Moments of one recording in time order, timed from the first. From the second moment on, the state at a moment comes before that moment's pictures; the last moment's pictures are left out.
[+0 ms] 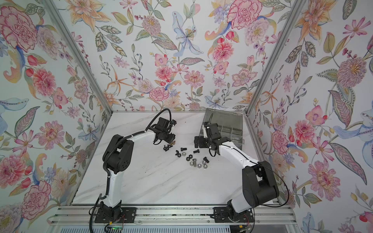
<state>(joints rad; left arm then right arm) -0.50 2.17 1.55 -0.31 0.05 0.14 0.38 1.52 1.02 -0.35 -0.06 0.26</state>
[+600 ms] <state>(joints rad) -0.50 2.17 1.53 -0.33 0.05 0.14 0.38 1.52 1.02 -0.35 -0.06 0.26</state>
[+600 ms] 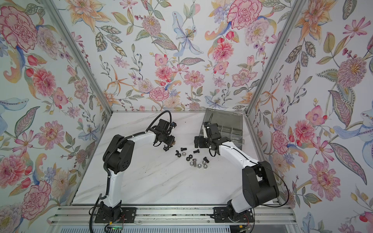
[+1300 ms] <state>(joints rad) -0.51 2.20 1.54 -0.32 0.07 0.13 0.38 1.52 1.02 -0.36 -0.06 0.26</state>
